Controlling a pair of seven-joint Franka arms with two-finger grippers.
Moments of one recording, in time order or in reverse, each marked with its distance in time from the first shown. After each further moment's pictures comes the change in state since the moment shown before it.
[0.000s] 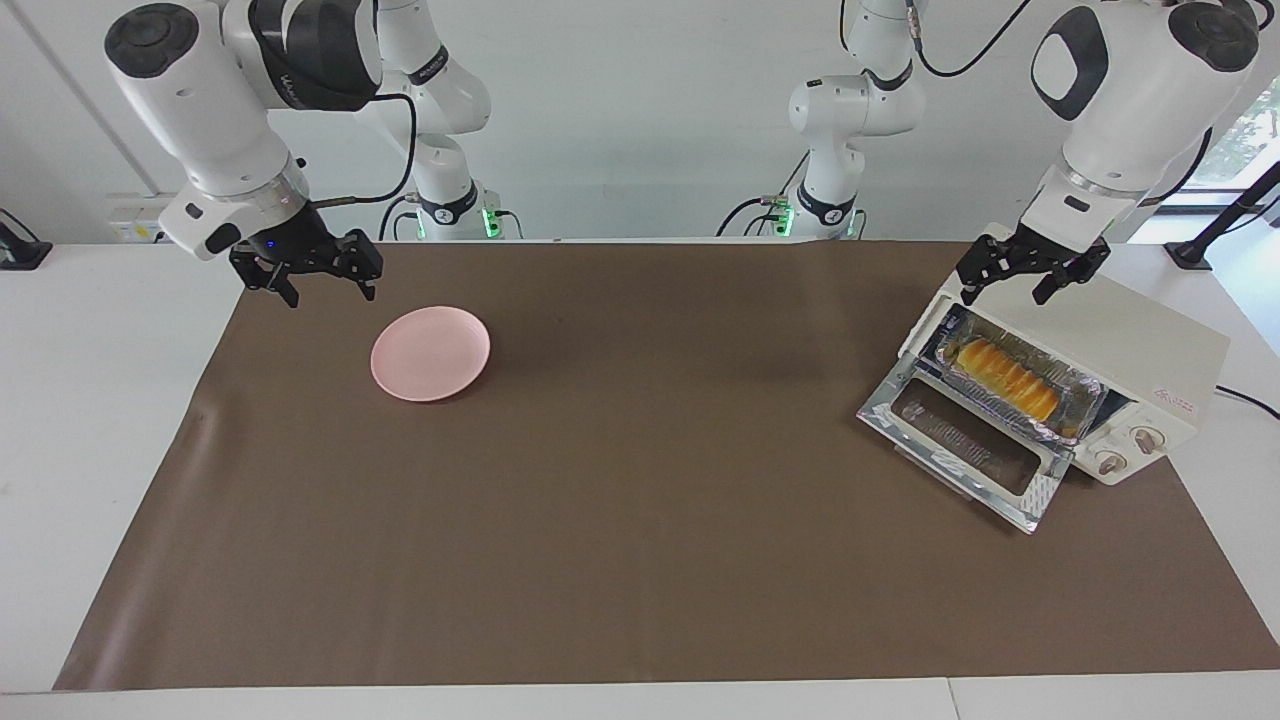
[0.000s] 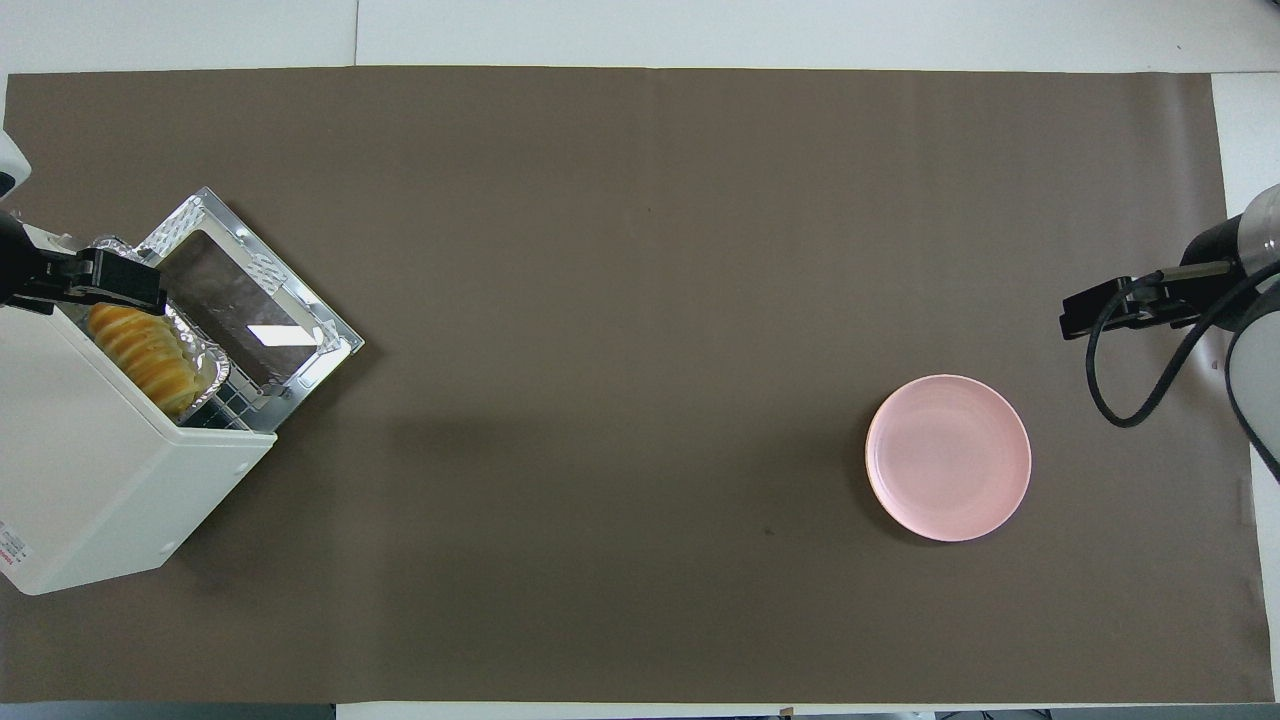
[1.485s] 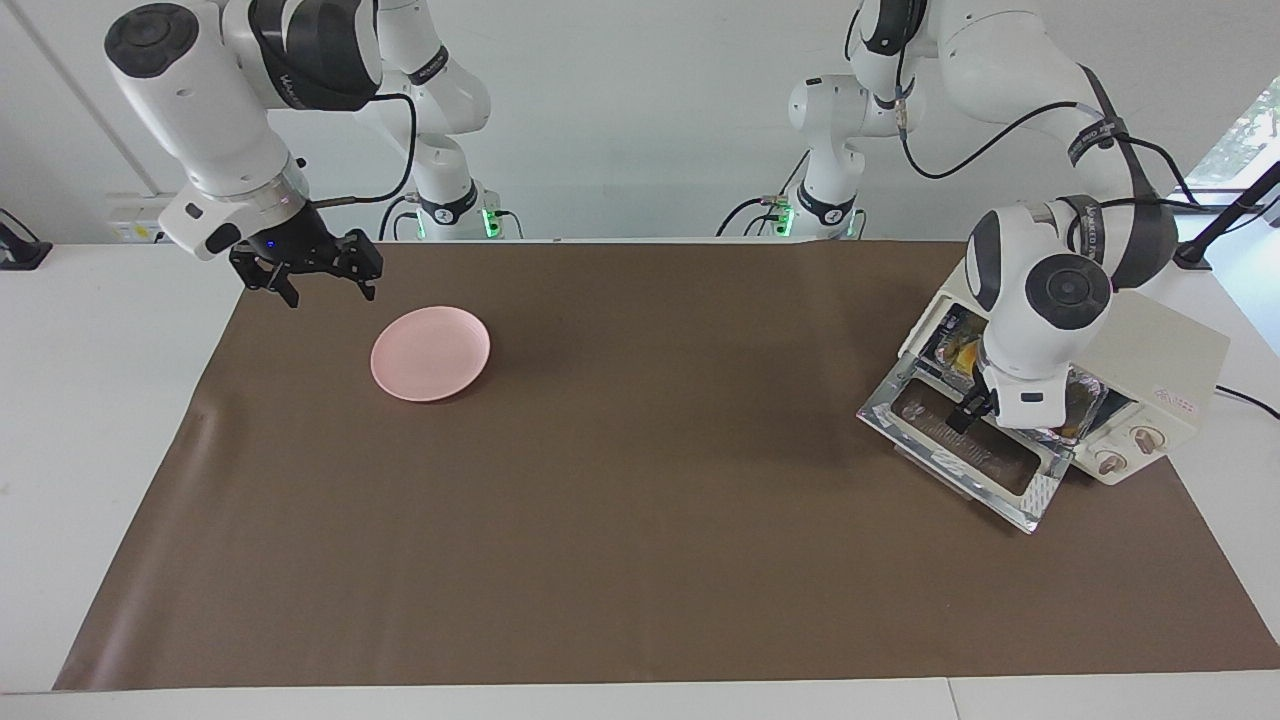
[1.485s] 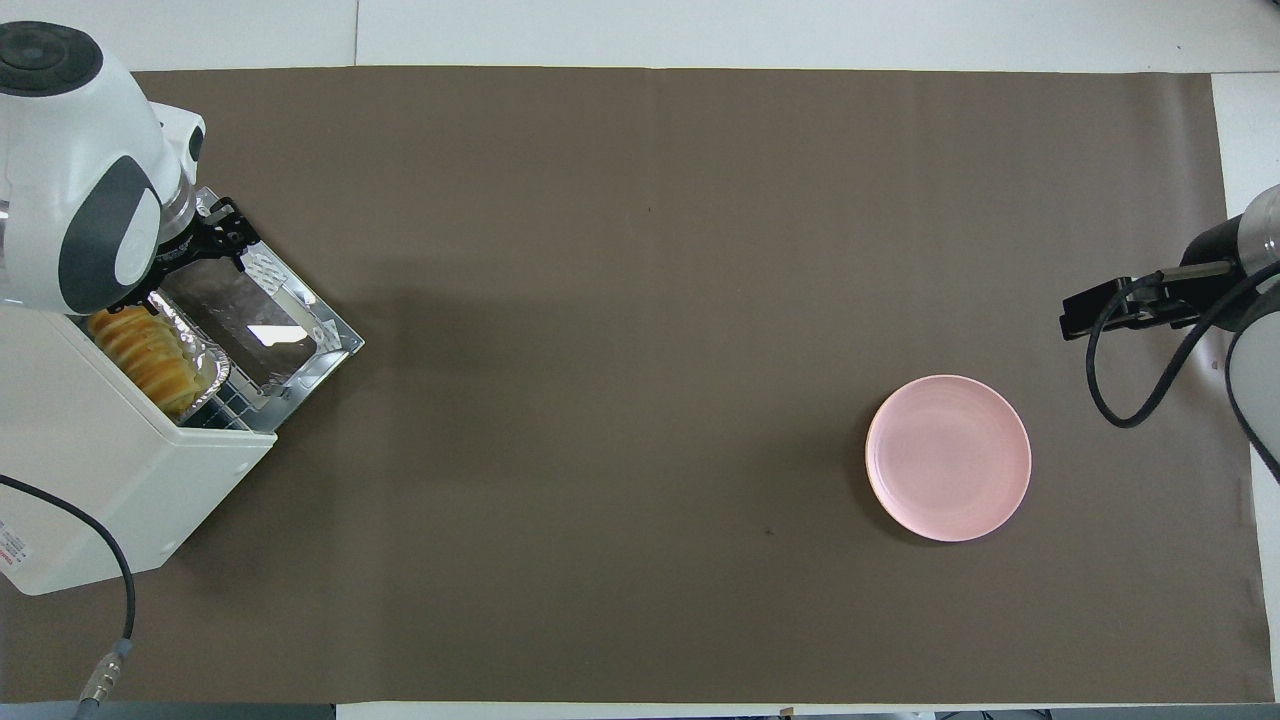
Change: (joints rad) left arm -0.058 0.350 0.000 0.042 0.286 0.118 -0.853; right arm 0.000 0.000 0.000 0.000 0.000 0.000 0.000
